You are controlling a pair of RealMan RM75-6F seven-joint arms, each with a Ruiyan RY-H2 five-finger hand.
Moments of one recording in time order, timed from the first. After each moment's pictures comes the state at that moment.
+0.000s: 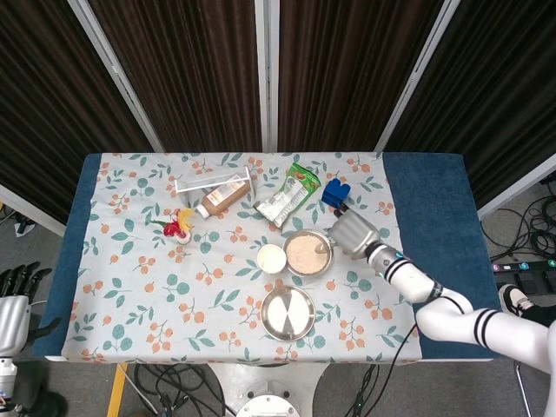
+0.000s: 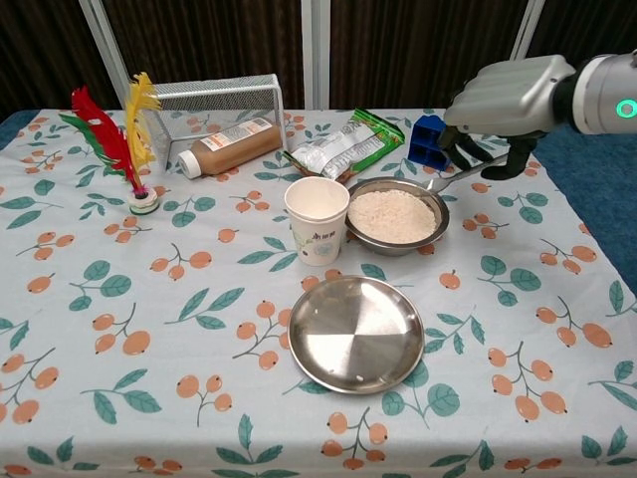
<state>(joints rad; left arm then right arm) -0.01 -1.19 -0.04 -1.55 1.43 1.51 0.07 0.97 -1.34 0.12 -1.41 -1.14 0.56 -0.70</state>
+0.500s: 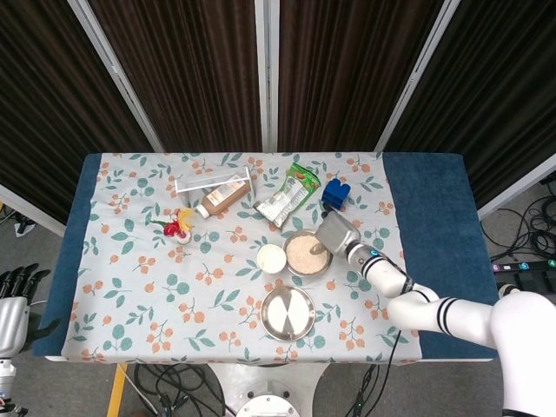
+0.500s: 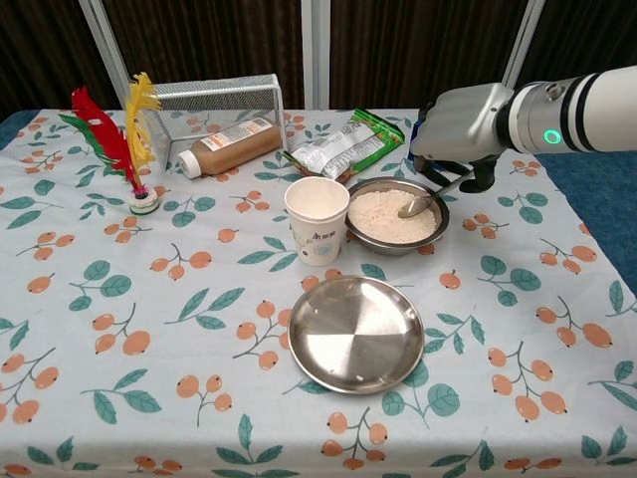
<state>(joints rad) 0.00 -1.20 -0.04 -1.53 1.43 1.51 0.05 1.15 -1.46 -0.02 -1.32 -0.83 0.59 -0.98</state>
